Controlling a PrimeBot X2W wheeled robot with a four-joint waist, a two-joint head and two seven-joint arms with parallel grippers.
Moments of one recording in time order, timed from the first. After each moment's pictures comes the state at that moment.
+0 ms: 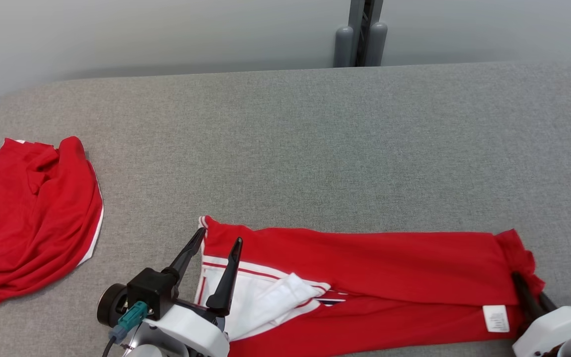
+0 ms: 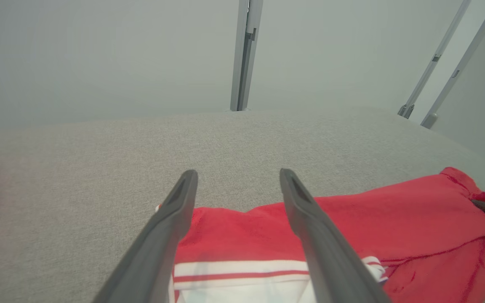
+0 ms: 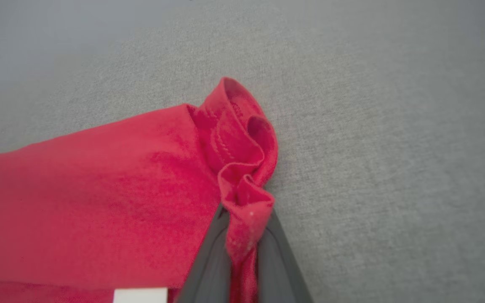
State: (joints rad) left arm -0.17 0.27 -0.58 0.18 -0.52 0.12 -0.25; right arm -0.22 -0.34 0.35 0.73 0.75 0.13 -0.26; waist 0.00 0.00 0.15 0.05
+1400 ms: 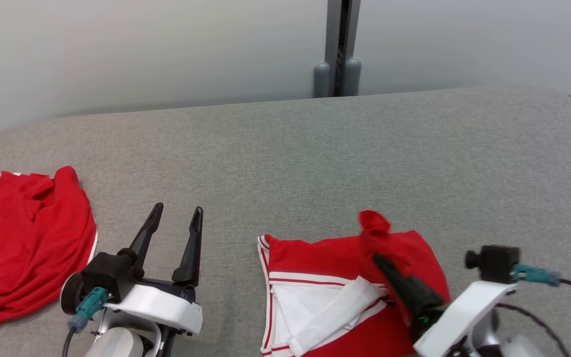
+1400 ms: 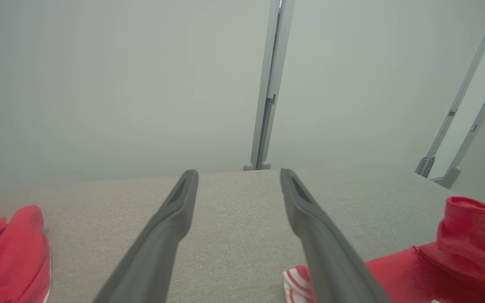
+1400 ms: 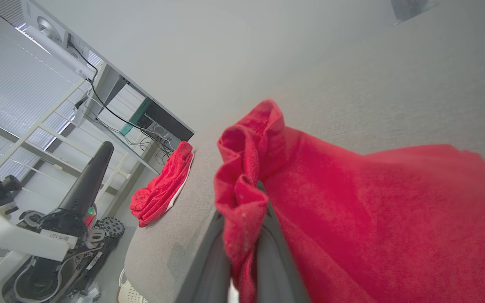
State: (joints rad) left arm -0.18 0.27 -0.45 0.15 -0.53 0.15 -0.26; right arm -0.12 -0.23 0.43 0.06 0.98 0.13 0.16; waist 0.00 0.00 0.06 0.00
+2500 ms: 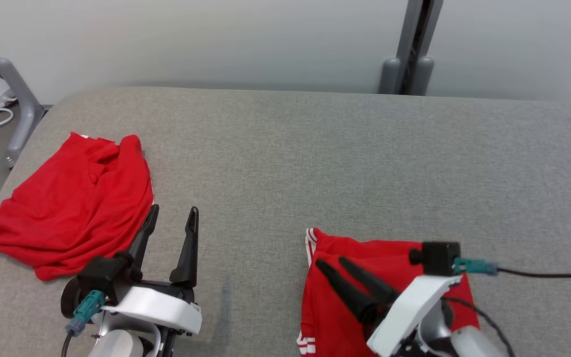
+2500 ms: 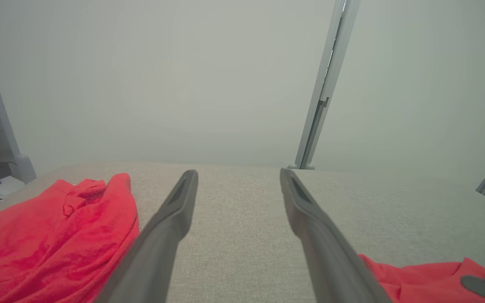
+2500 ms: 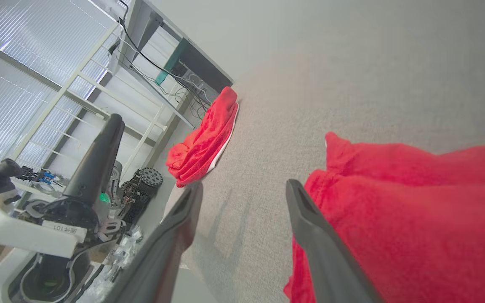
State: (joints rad) left arm -0.15 0.22 -0.37 0.16 -0.48 0.12 -0.26; right arm -0.18 -0.06 0.48 0.18 0.91 0.13 0.22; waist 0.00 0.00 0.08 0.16
